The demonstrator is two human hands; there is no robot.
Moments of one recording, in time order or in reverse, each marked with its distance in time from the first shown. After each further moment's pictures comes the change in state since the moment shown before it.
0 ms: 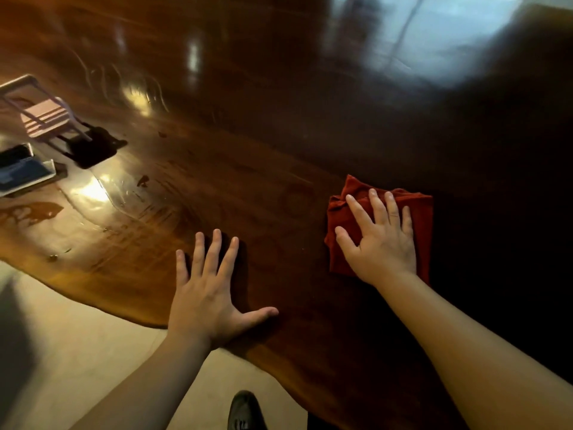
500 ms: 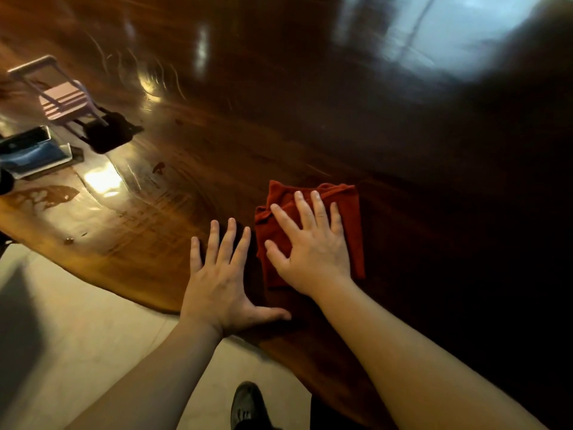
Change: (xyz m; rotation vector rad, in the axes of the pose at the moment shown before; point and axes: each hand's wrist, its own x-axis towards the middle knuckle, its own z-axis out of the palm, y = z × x) left_hand 0.001 -0.004 -0.001 -0.047 -0.034 0.044; right_hand -0.023 -0.123 0.015 0.095 0.031 -0.295
